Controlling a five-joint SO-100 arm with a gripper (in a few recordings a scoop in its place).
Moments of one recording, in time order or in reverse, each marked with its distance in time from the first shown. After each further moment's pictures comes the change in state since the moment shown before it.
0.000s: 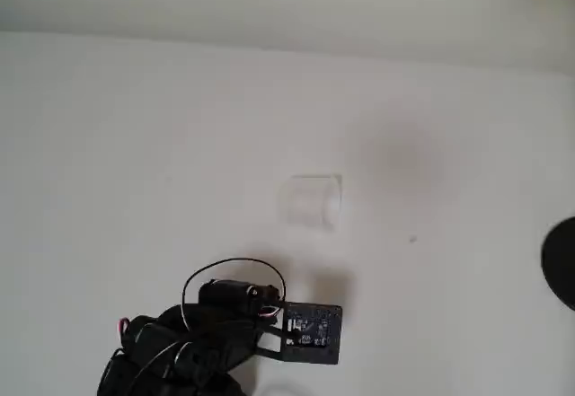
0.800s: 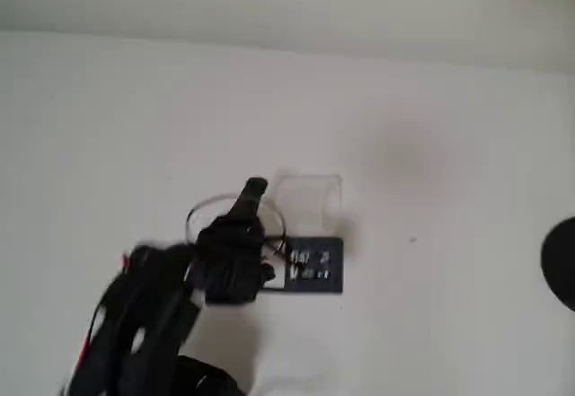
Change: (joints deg) arm -5.6 -52.7 -32.4 -11.8 -0.4
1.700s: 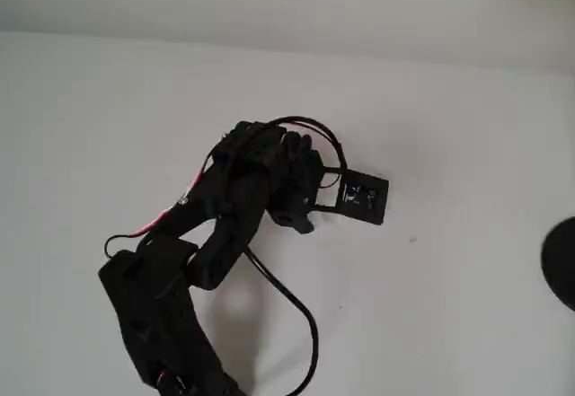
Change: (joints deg) arm 3.6 -64.7 -53.1 6.5 2.4
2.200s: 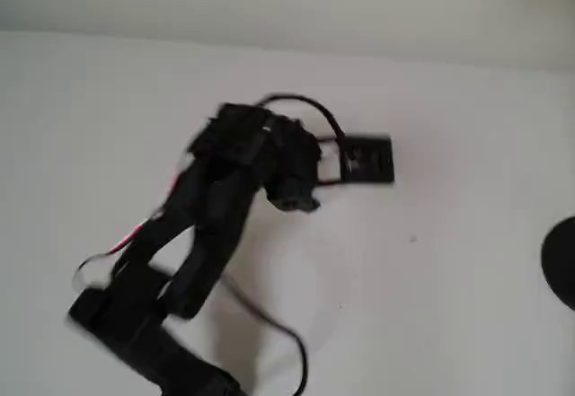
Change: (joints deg) arm -0.7 26.1 1.1 5.1 -23.0
